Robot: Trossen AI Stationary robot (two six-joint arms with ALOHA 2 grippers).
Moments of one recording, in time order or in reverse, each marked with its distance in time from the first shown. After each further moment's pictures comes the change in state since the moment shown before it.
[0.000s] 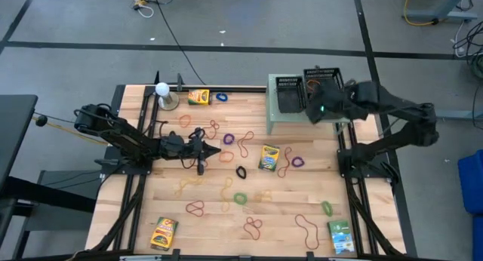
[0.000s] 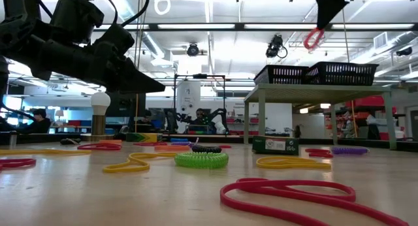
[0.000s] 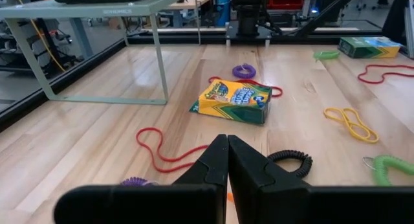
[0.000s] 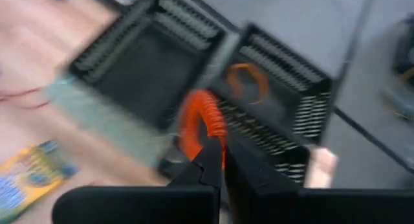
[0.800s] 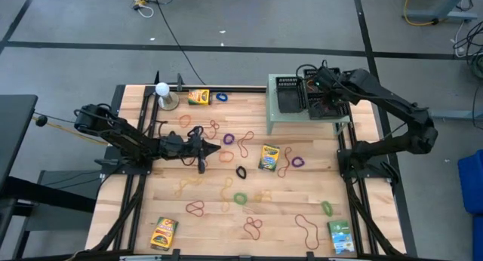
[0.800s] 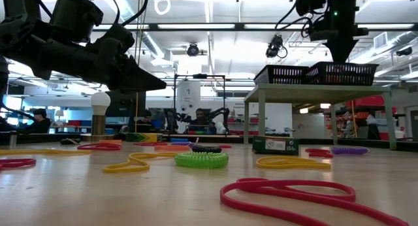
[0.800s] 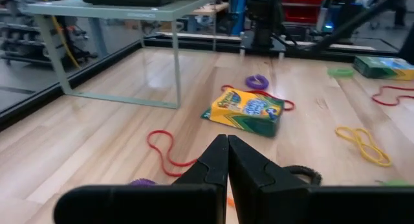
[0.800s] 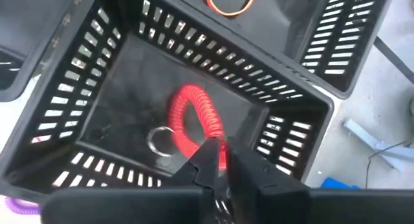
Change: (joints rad) left arm 0.000 0.000 0.000 0.029 -0.058 -0.066; right arm -0.452 0.002 -0.239 0.097 -0.301 -0.293
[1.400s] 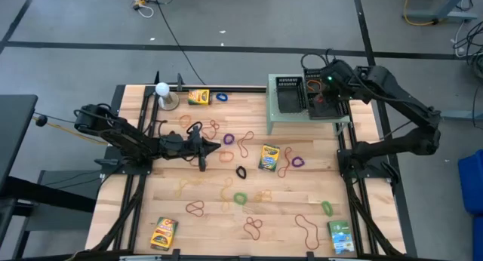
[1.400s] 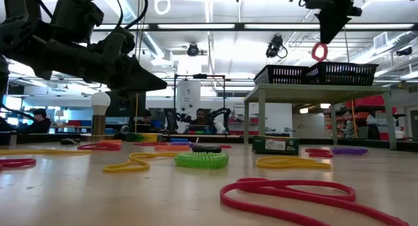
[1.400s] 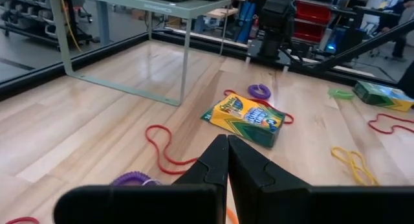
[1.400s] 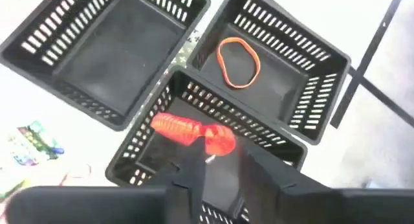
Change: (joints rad) left arm 0.019 0.000 0.000 0.006 -0.004 -0.142; right arm 0.094 -0.046 0.193 0.008 0.017 -0.041
